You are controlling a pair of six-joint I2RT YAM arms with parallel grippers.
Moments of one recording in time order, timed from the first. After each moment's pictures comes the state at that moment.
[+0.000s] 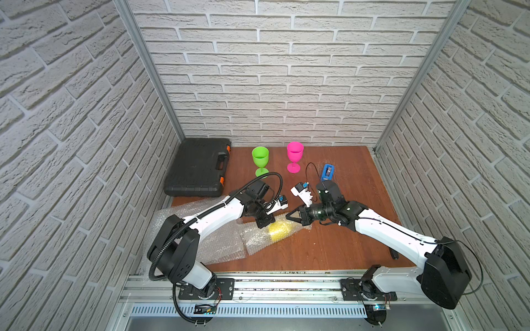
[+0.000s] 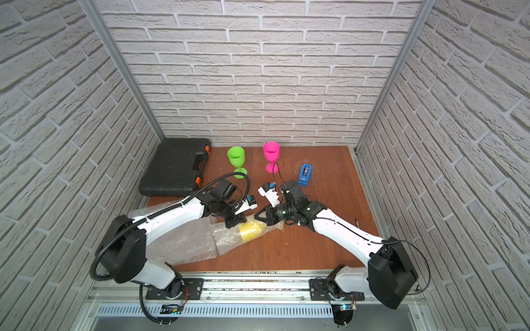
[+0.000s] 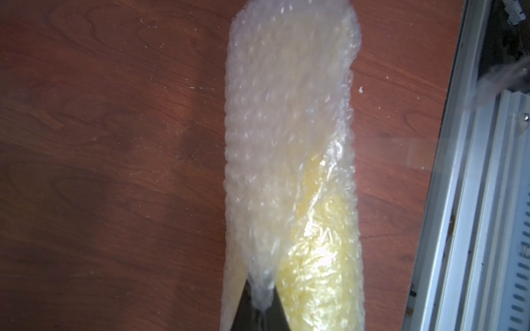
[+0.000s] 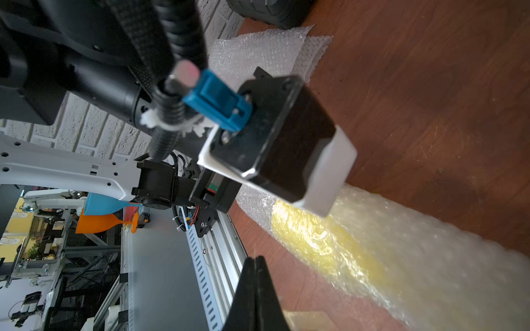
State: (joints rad) left arm -0.65 1.50 0.99 -0.63 0.41 0.50; right arm 0.60 1.32 0.87 -0.28 -0.66 0.42
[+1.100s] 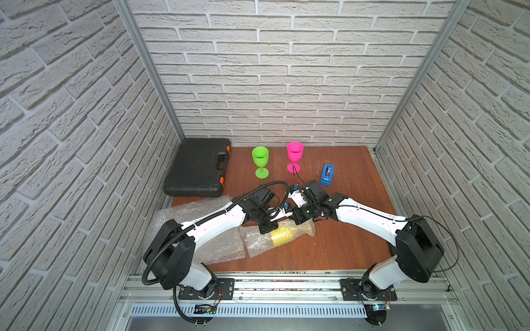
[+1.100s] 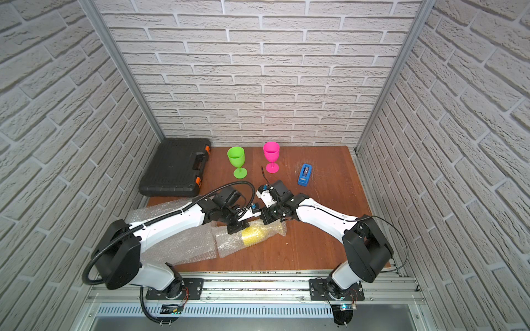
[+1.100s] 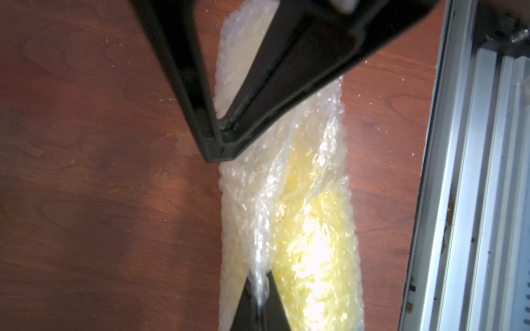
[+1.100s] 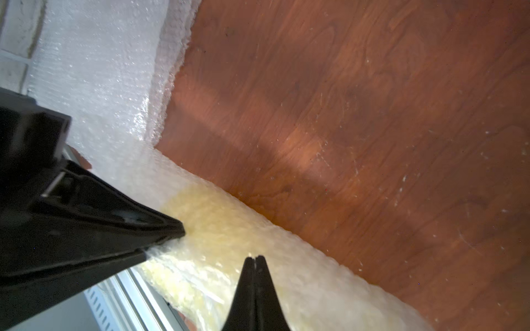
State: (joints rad) left arm -0.76 1.46 0.95 -0.61 0.33 0.51; right arm 0.65 1.54 1.02 -0.54 -0.28 0.25
